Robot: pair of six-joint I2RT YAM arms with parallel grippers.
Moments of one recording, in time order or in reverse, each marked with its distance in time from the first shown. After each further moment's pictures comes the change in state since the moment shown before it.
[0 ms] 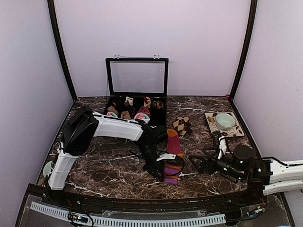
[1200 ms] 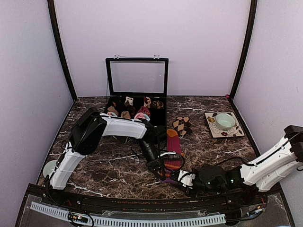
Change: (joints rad) left arm 0.046 0.137 0.149 -0.153 0.135 -0.176; right arm 0.325 0.707 0.109 0.297 -0.004 -0.635
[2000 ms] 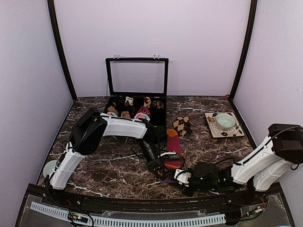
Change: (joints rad) left arm 0.000 0.008 0.013 -0.016 0.002 0.004; right arm -0.117 0.194 0.007 0.144 -0.146 -0.003
